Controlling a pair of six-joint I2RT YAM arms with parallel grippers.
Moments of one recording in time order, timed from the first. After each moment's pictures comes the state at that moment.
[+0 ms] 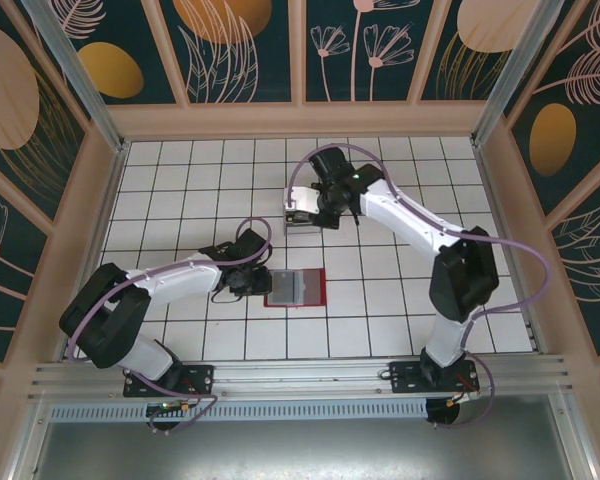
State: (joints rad) left arm -0.70 1.51 0.76 -0.45 0.08 -0.72; right arm 0.65 1.82 1.61 -0.84 -0.12 -0.96
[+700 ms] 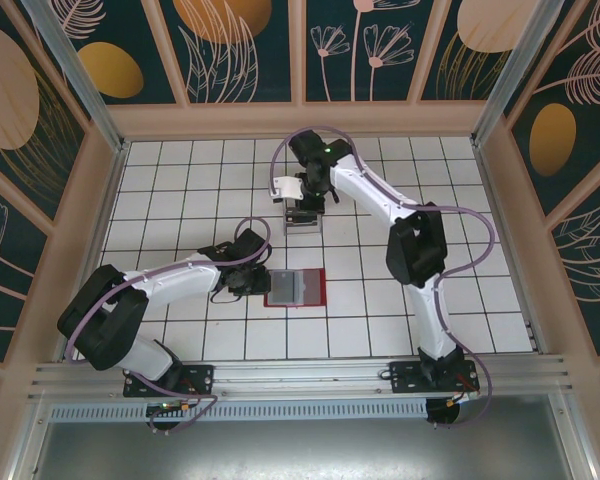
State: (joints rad) left arm -0.70 1.50 0.76 -0.46 0.07 -0.72; right arm 0.63 2.20 2.08 -1.11 -0.15 -1.03
